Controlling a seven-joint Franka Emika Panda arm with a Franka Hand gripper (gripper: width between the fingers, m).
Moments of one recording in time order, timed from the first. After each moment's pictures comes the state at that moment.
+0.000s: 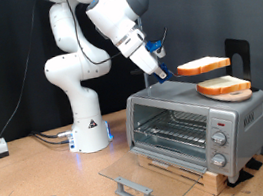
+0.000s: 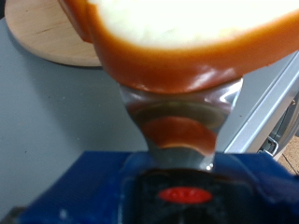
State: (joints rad) arm -0.07 -0.73 0.33 -2.80 1.02 2.32 -0.69
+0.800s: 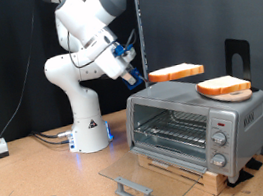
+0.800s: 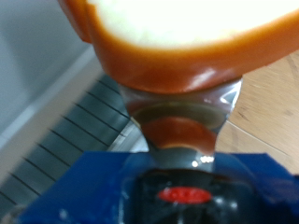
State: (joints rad) arm -0.25 -0.75 0.14 -2.80 0.84 2.26 -0.78
